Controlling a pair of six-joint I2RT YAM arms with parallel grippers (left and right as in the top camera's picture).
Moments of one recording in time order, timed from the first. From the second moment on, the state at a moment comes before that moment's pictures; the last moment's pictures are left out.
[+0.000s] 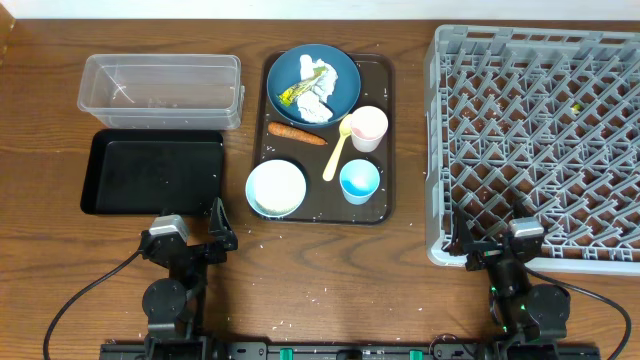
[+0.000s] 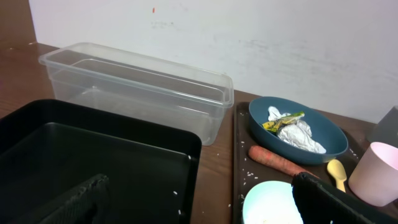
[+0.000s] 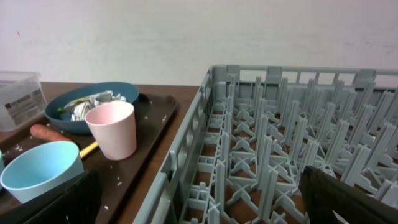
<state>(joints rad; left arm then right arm) 0.02 0.01 0.02 -0.11 -0.04 -0.24 0.05 0.01 0.01 -0.05 -0.12 0.06</state>
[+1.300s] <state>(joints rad) -0.01 1.11 1.16 -0.31 0.25 -0.24 0.05 0.44 0.59 -0.10 -0.09 0.18</state>
